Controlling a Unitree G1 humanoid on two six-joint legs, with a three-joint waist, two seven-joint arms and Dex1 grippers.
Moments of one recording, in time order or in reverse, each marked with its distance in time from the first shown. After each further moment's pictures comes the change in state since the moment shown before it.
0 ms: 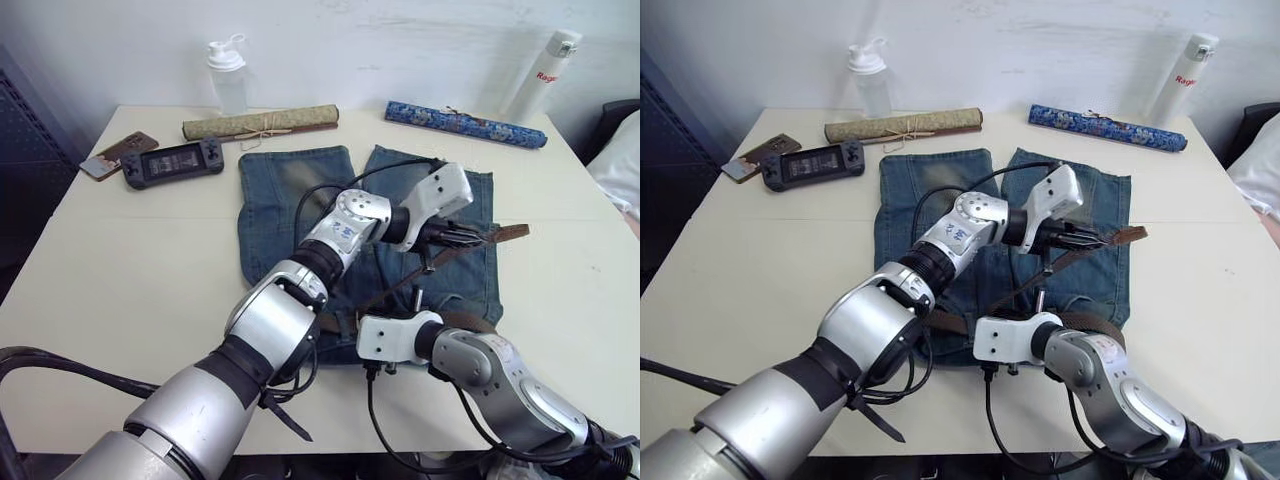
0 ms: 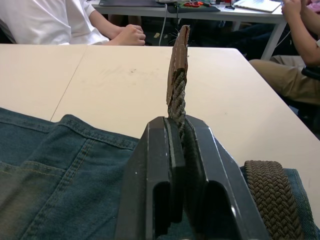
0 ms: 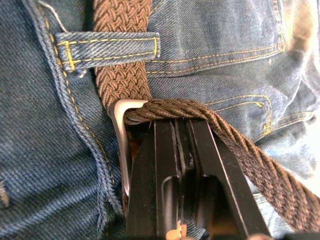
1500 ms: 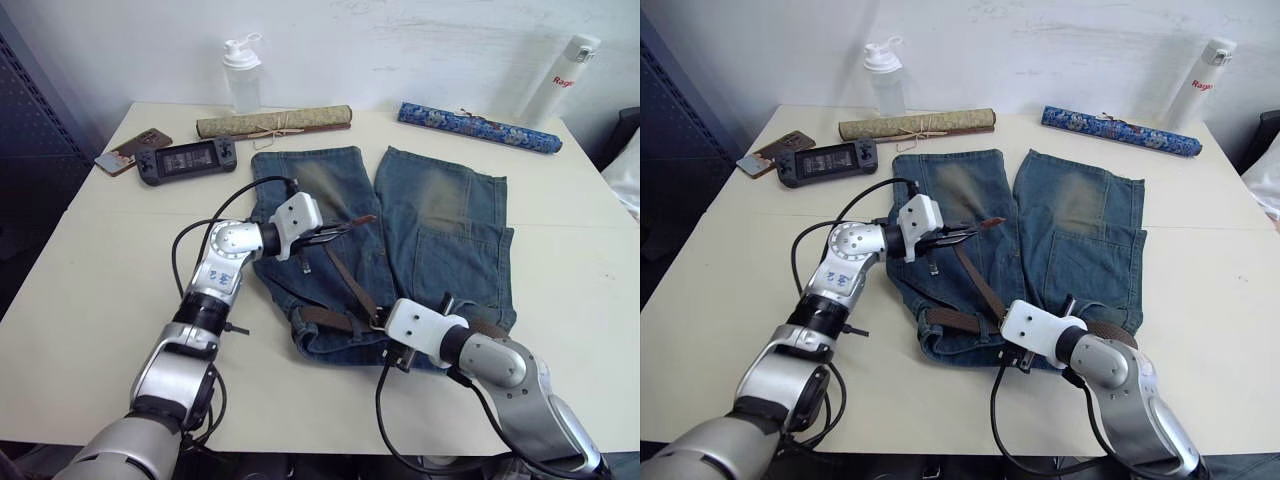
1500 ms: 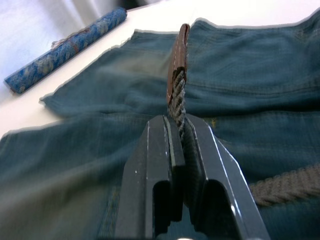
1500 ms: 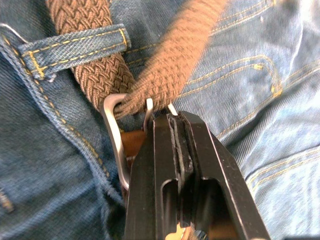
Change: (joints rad) left arm 0.613 0.484 0.093 -0.736 0.119 -0.104 0.071; right arm 0.217 0.237 -0.412 -0.039 0.109 0.055 0.163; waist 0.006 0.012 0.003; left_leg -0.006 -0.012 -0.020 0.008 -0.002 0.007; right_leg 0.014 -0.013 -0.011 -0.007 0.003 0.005
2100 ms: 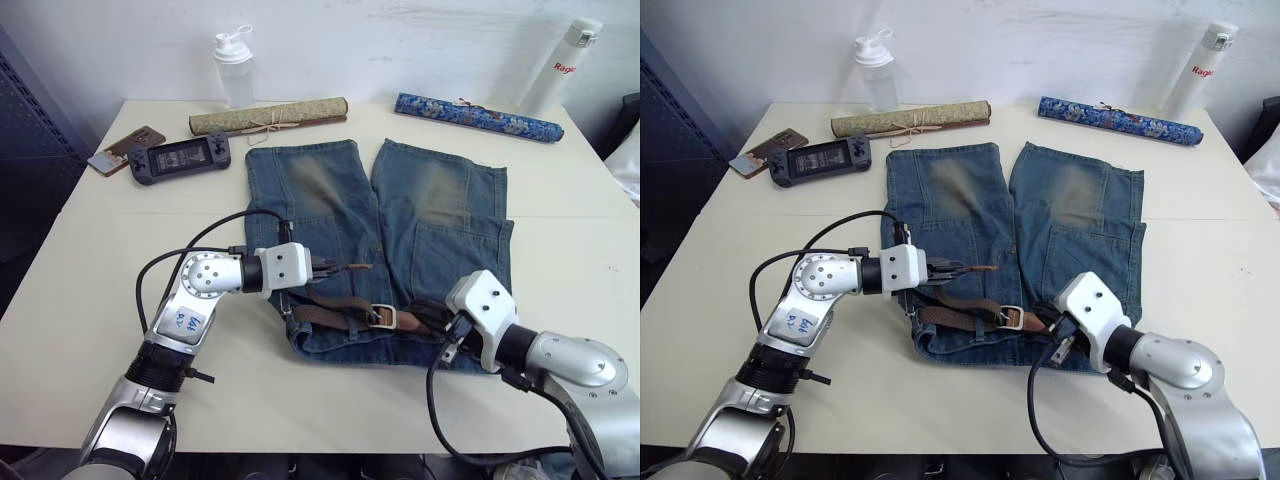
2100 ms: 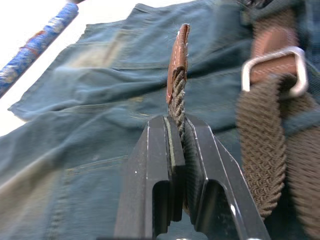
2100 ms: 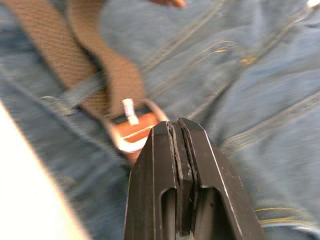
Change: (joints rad) left arm 0.270 0.168 -0.099 -0.512 0.012 0.083 -0.059; right arm 0.075 -0.007 -0.372 -0.202 0.477 0.250 0.071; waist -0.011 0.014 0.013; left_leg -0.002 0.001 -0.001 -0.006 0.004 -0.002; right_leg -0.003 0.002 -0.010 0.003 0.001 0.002
